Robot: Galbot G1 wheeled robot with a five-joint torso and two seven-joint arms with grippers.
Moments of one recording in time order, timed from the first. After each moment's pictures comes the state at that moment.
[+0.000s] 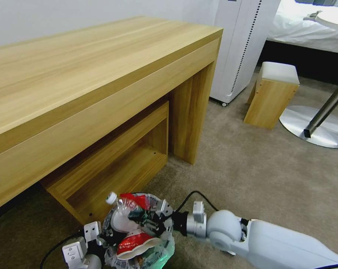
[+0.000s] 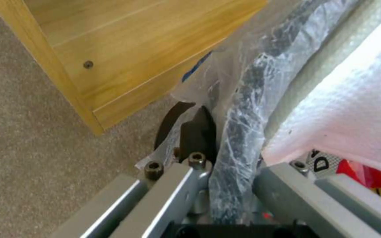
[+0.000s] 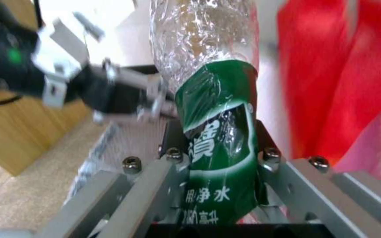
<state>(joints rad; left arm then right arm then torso) 1.85 -1.14 -0.39 -2.37 -0.77 0.43 -0.66 -0.63 0.81 -0.77 1.89 0.81 0.01 -0.23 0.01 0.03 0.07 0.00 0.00</state>
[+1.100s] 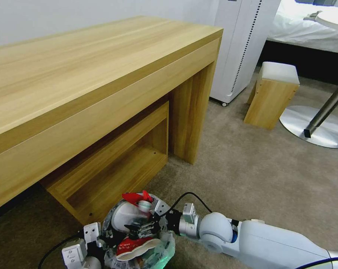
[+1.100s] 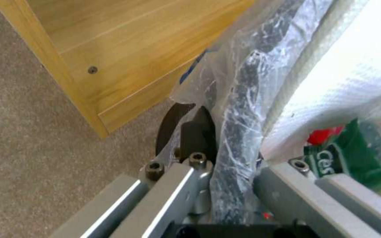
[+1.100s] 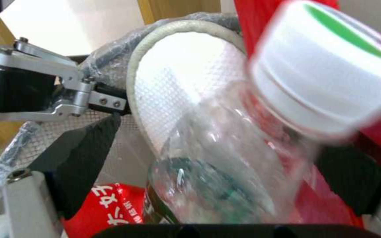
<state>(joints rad) 1.88 -1.16 -0.39 -2.39 -0.70 0.43 -0.65 -0.55 0.84 -0.83 1.87 0.80 -0.02 -0.10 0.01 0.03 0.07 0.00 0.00</state>
